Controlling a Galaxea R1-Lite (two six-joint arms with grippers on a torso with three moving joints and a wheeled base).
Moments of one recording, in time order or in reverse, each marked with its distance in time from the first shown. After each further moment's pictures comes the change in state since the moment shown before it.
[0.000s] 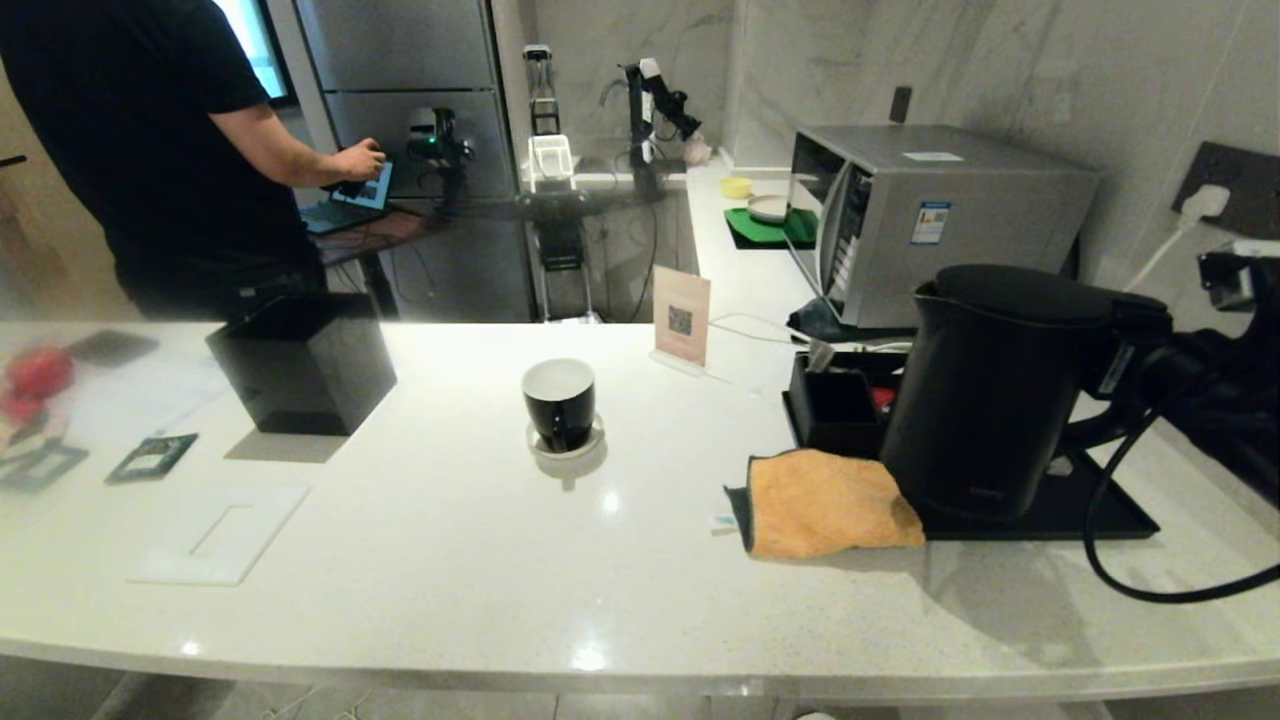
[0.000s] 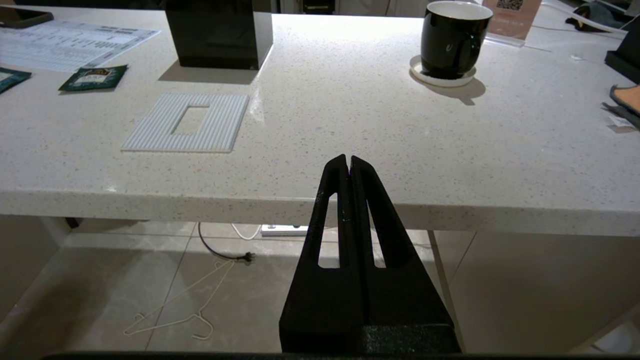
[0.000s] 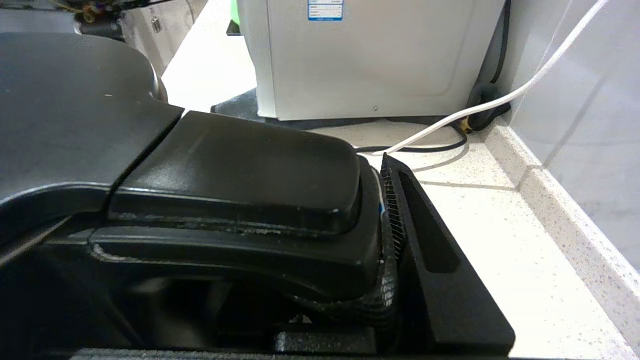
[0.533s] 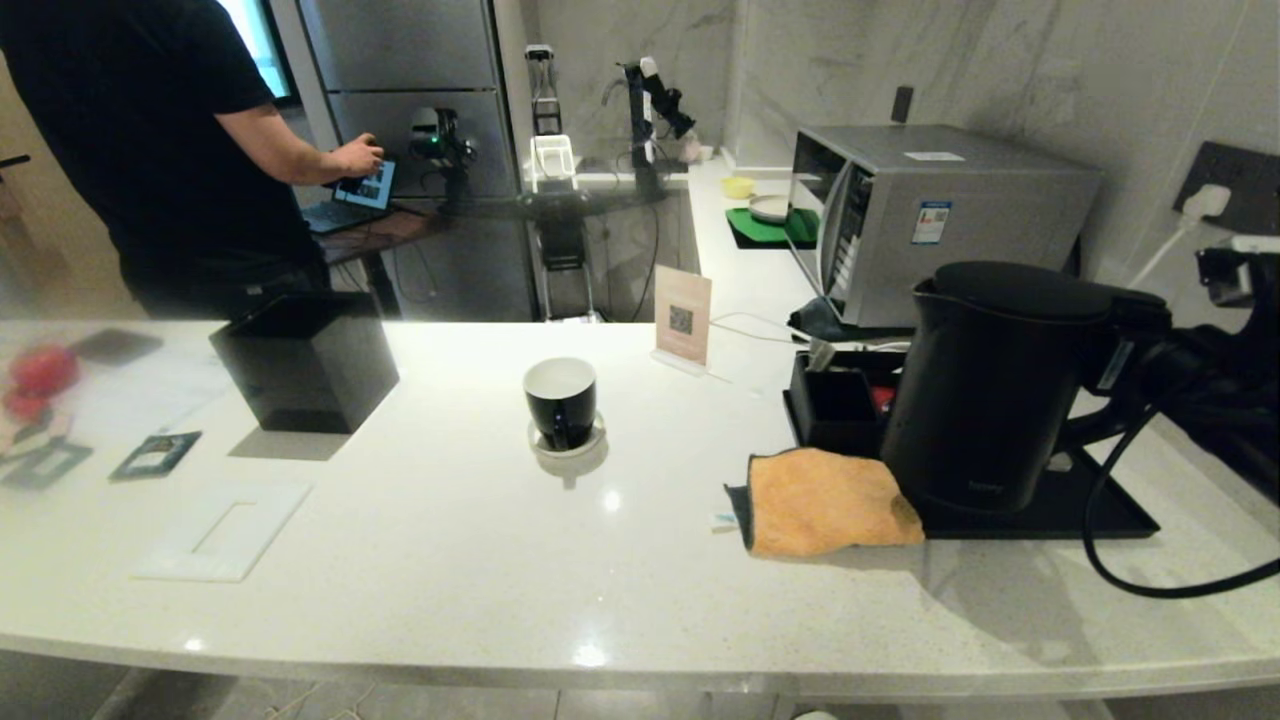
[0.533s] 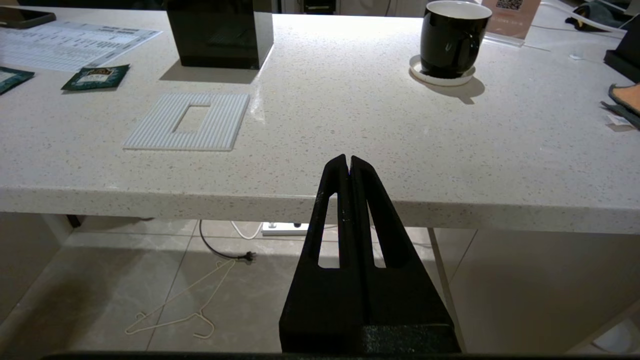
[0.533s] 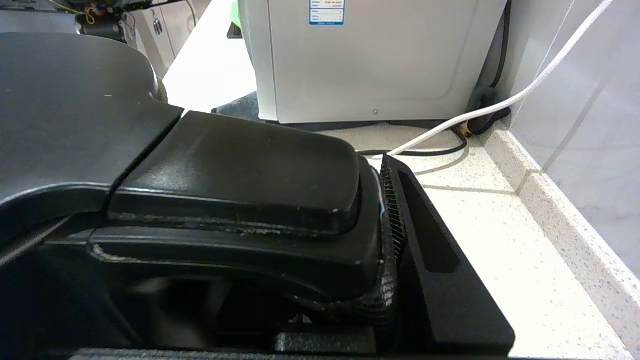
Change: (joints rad) left arm -0.001 0.000 0.000 0.001 0.000 0.000; right arm -0.001 0.001 -0.011 0.003 -0.002 -0.005
